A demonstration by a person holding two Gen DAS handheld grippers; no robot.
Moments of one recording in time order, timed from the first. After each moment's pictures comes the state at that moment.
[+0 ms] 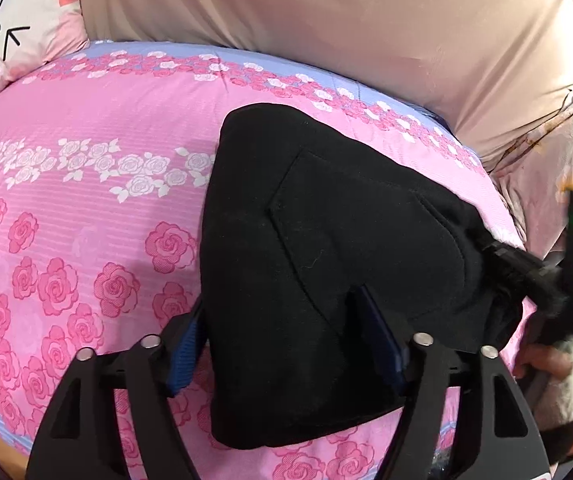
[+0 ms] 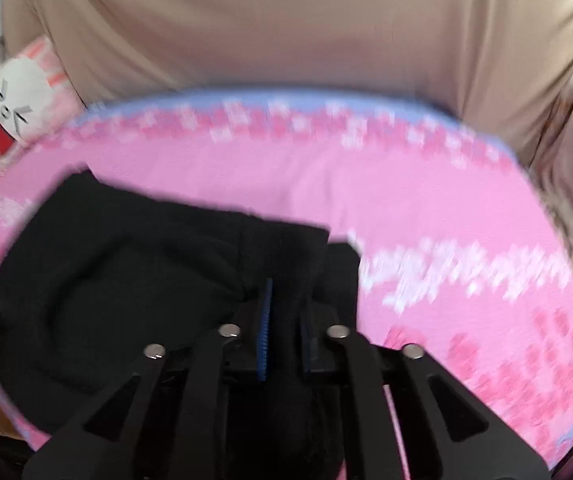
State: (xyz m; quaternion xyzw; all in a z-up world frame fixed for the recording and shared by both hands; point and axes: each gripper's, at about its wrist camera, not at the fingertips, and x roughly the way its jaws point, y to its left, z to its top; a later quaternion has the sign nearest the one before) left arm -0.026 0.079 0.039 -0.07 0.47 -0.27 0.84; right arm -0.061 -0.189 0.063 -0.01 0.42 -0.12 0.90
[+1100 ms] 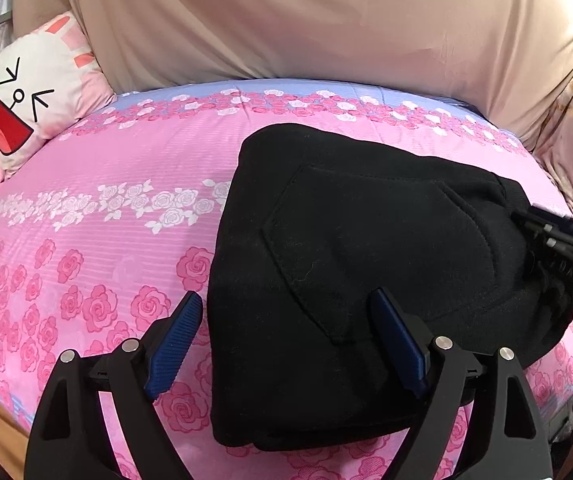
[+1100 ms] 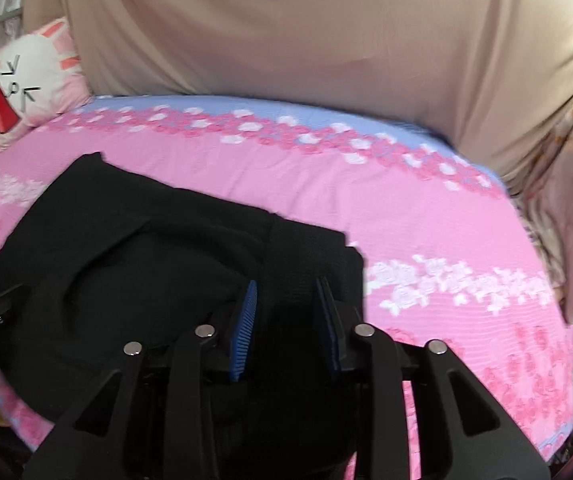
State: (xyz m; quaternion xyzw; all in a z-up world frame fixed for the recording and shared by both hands) left arm -0.045 0.053 0.046 0.03 0.42 -0.19 0.89; right arm -0.071 -0.164 0.079 -0.06 0.41 -0.12 0.90
